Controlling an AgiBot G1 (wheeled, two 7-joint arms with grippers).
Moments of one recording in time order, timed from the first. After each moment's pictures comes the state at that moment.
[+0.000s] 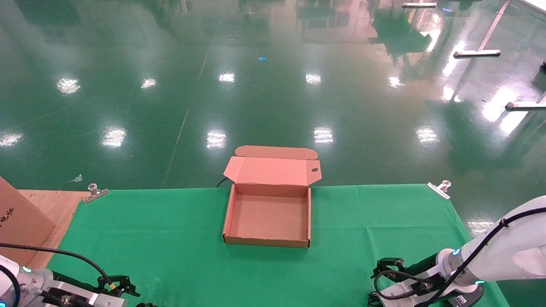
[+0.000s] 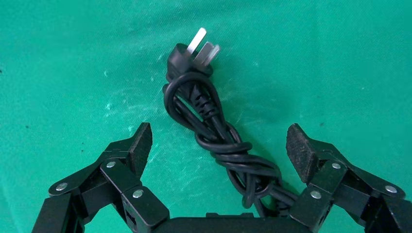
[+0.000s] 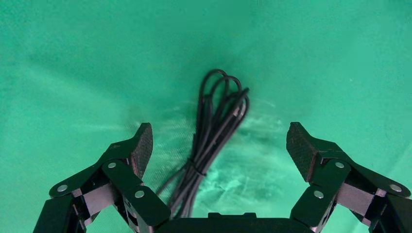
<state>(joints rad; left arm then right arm) -1.54 0.96 0.80 -0.24 1.80 1.32 0.73 1.60 -1.20 -0.93 0.09 -1.75 -1.16 -0.90</state>
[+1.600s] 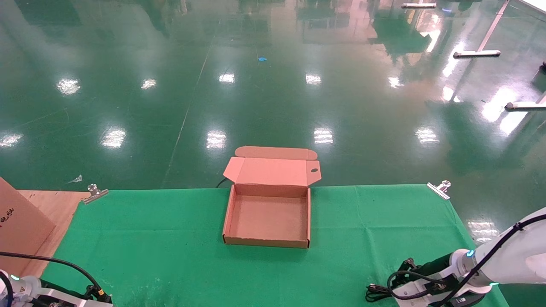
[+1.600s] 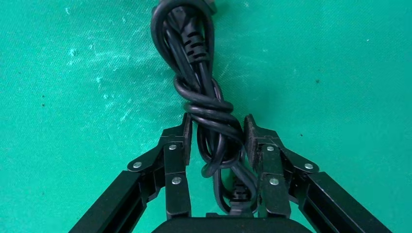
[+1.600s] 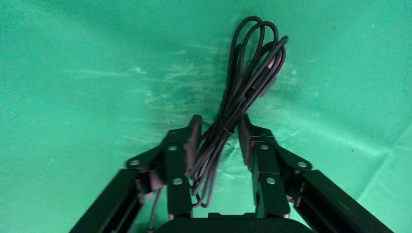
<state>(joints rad) -1.56 0.99 0.82 -0.07 1.84 1.24 0.78 1.61 -1.19 -0.92 0.00 -1.74 -1.10 -0.98</state>
